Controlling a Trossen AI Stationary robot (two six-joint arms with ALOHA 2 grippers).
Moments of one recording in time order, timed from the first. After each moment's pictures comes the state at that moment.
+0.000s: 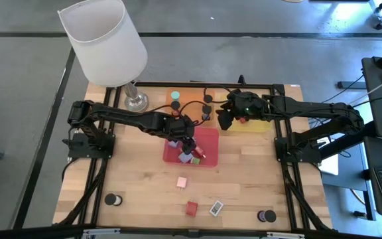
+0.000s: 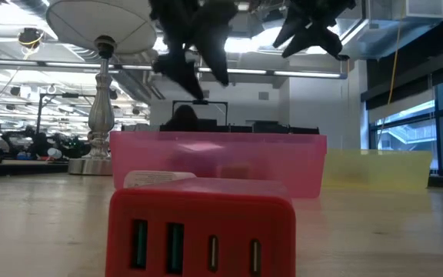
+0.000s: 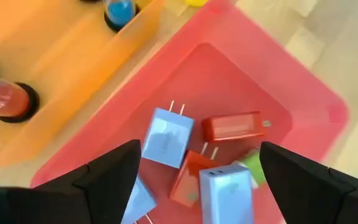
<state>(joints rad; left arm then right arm) -0.04 1.70 1.37 -0.72 -0.24 -0.67 -0.08 1.26 1.16 -0.60 0.29 0.59</state>
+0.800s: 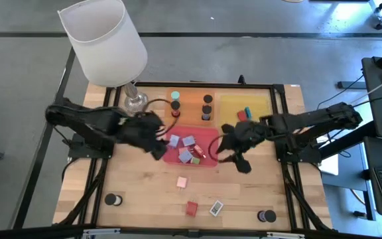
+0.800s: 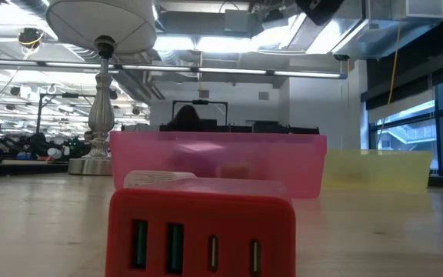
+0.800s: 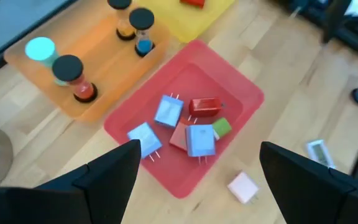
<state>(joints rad) -0.33 1.44 1.68 -1.27 -0.49 -0.93 0.24 1.29 1.16 -0.57 -0.16 0.10</state>
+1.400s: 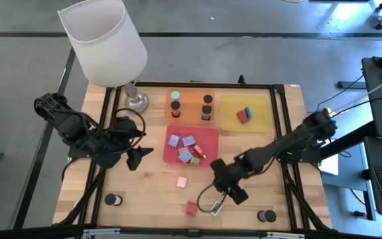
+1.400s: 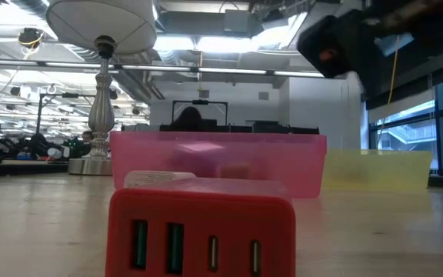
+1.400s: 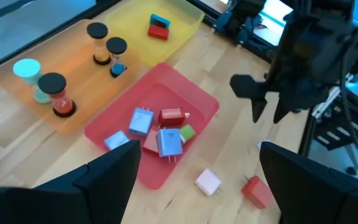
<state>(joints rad) -0.61 1.31 1.68 -1.31 -0.70 -1.07 0.49 1.68 1.16 -0.56 -0.16 -0.03</state>
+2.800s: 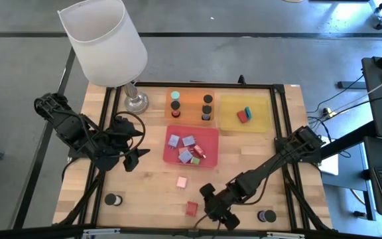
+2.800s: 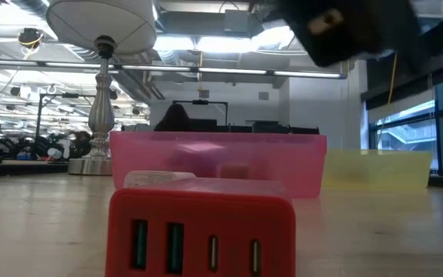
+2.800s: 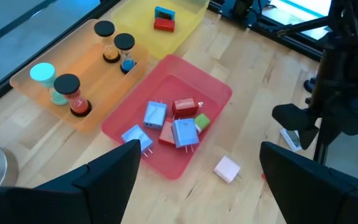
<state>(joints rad) -0.64 1.31 1.68 -1.39 -0.70 -1.04 0.64 1.94 1.33 -0.31 -0.12 0.04</state>
